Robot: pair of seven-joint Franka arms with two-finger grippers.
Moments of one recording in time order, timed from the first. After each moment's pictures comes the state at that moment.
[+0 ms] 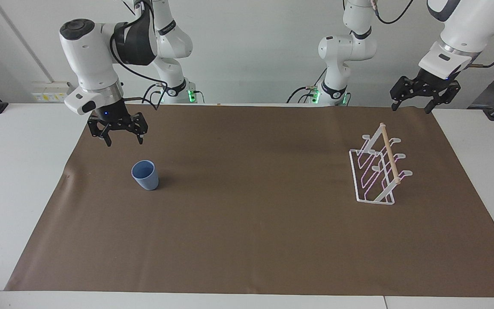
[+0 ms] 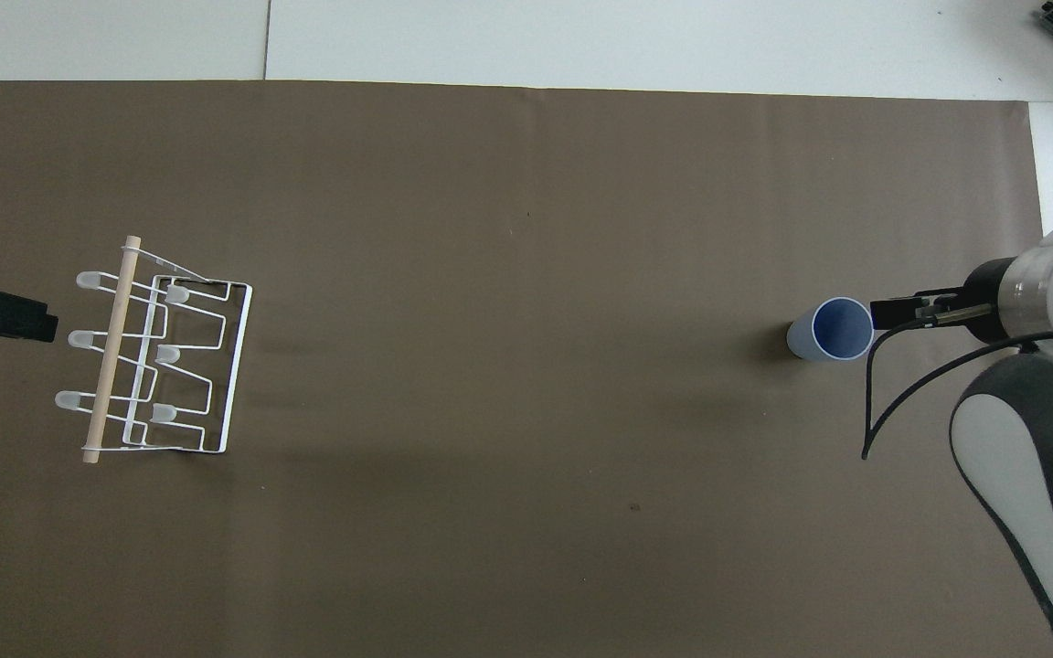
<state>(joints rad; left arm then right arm) -0.03 -0.08 -0.01 -1.61 0.00 1.52 0.11 -0.09 -0.09 0.06 -2.06 -0.01 2.15 -0.16</state>
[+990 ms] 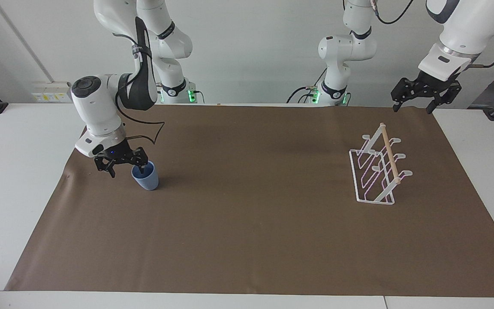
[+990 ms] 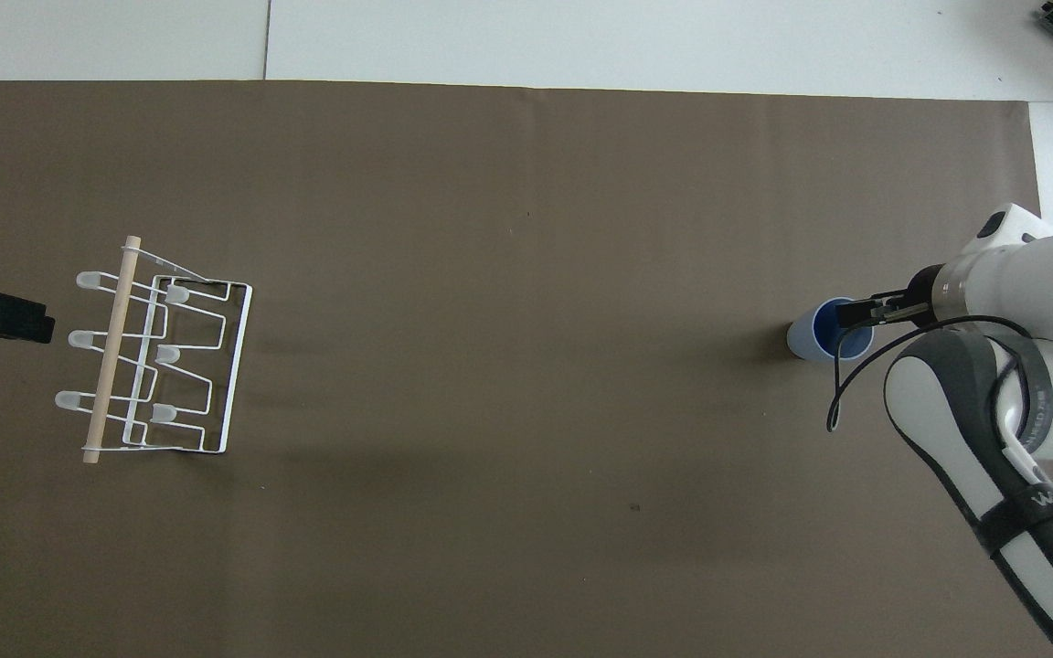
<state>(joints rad) -0.03 -0.08 -0.01 -1.62 0.02 1.52 0.11 -0.12 0.09 0.06 -2.11 -0.01 2.34 -0.25</state>
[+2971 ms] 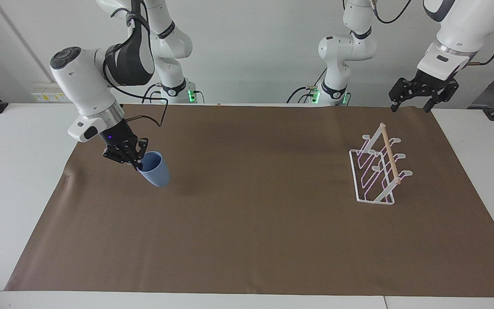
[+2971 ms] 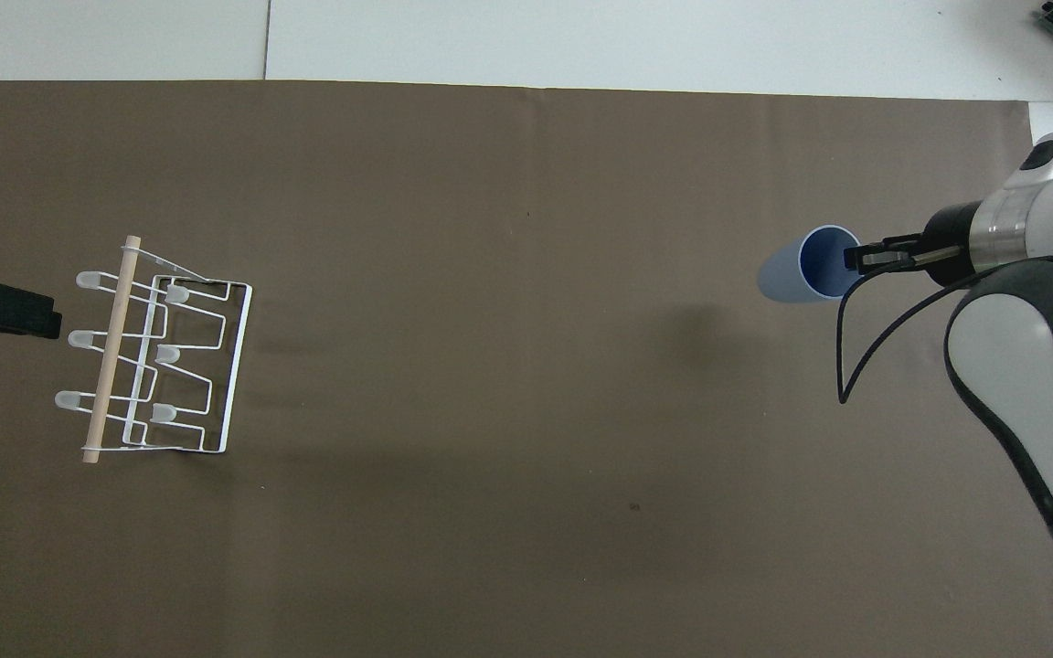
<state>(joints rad) -0.04 -0.08 -0.03 -1.62 0.02 1.53 0.03 -0.11 0.06 0.10 -1.87 0.34 2.11 -0.28</state>
